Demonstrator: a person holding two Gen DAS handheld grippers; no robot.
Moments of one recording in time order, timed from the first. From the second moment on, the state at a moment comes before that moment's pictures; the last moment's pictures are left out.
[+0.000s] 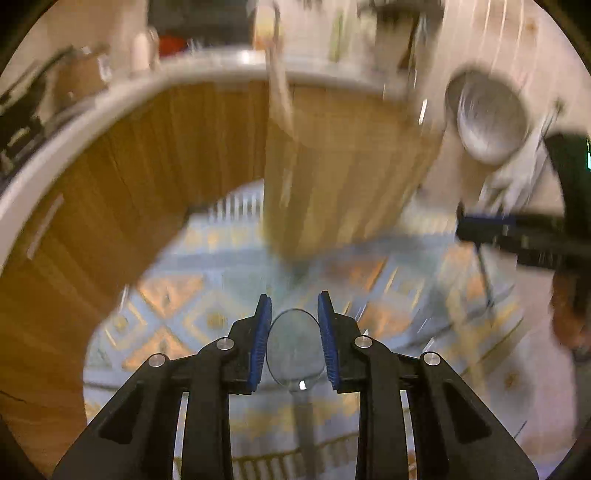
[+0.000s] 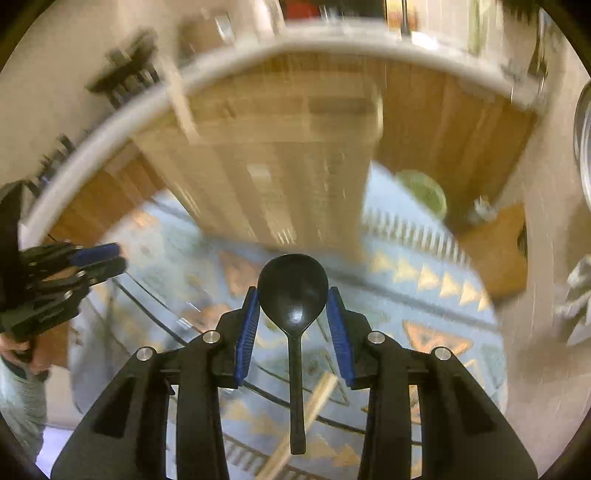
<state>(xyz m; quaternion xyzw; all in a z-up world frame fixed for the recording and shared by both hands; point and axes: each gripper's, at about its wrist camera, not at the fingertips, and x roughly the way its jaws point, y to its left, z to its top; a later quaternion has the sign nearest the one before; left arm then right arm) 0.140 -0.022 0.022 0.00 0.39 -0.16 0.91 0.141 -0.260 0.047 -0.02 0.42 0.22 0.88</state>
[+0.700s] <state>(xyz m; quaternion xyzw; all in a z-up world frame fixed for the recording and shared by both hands) 0.147 -0.014 0.108 -0.07 0.24 -0.22 0.94 0.179 -0.289 0.099 0.09 0.29 0.20 0.93</state>
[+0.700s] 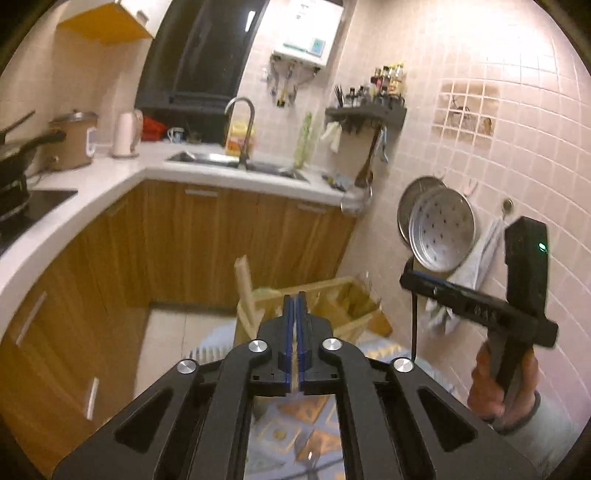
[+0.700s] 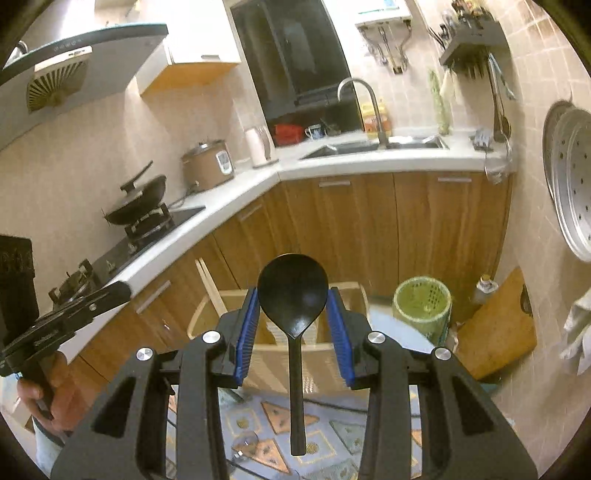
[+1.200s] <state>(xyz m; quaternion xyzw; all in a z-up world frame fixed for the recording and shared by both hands) 0.216 0.039 -0.013 -0.10 0.41 -0.14 0.90 0.157 -0.288 0.075 0.10 0.32 0.23 0.91</state>
